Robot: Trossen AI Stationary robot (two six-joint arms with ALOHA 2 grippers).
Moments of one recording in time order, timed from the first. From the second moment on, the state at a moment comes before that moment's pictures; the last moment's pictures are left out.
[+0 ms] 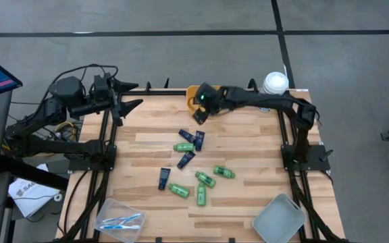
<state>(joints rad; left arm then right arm) 0.27 0.77 1.20 -0.48 -0.11 -0.07 -0.34 1.90 1.57 -0.70 0.15 0.36</state>
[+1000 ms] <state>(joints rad) 0.27 0.77 1.20 -0.49 -0.11 -0.12 -0.15 2.03 1.49 -0.66 0.15 0.73</state>
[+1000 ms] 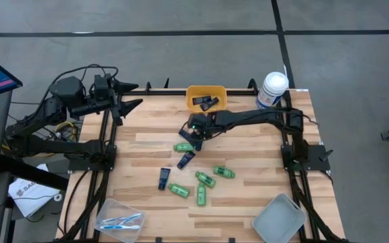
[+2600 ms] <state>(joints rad) 0.27 0.77 1.20 -0.49 -0.11 -0.12 -0.18 1.97 1.49 -0.80 -0.06 0.48</state>
